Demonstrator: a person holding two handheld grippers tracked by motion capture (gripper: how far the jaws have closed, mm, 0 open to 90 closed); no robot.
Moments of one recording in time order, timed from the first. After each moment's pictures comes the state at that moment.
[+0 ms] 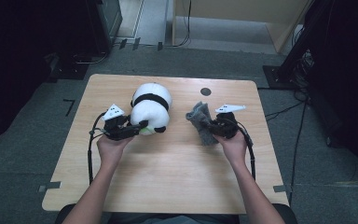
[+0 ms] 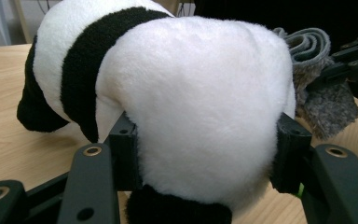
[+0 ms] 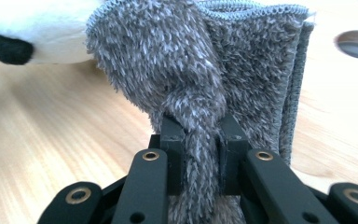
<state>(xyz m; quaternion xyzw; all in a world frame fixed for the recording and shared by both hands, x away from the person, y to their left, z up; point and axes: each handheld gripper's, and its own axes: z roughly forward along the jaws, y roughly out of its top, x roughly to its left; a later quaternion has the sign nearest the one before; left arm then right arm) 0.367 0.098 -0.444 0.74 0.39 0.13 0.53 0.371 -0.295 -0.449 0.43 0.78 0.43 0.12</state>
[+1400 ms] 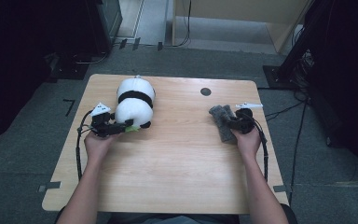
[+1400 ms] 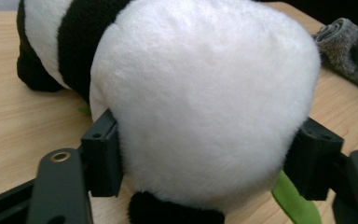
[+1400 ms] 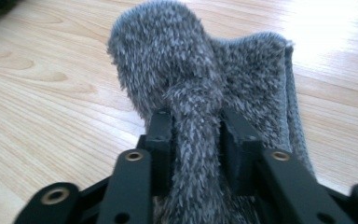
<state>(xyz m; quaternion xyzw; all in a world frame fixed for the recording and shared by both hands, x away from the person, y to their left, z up) 0.398 0.148 -0.475 0.75 0.43 0.13 0.48 0.410 -0.369 -0.493 0.54 0.74 0.38 0.15</state>
